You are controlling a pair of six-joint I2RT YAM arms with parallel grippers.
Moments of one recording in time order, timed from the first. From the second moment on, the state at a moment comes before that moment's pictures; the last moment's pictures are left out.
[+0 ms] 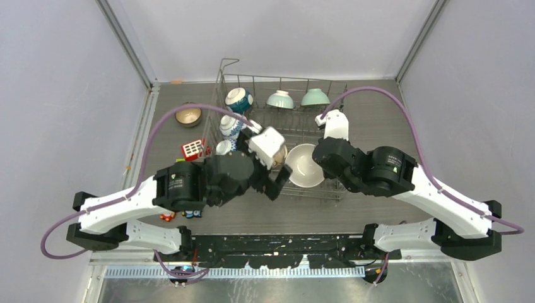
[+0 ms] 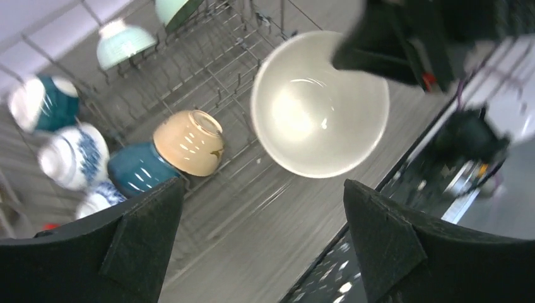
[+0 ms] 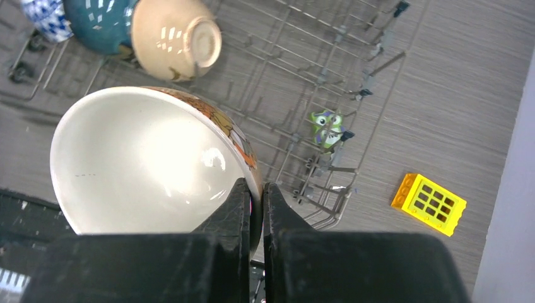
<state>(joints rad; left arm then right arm) -1.46 1.18 1.55 -0.81 -0.58 -0.12 1.17 1.16 1.55 -1.28 0.70 0.56</state>
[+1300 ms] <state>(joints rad) -1.16 1.51 1.61 -0.90 -0.60 -1.08 0.98 1.10 1.36 -1.05 0.69 0.70</state>
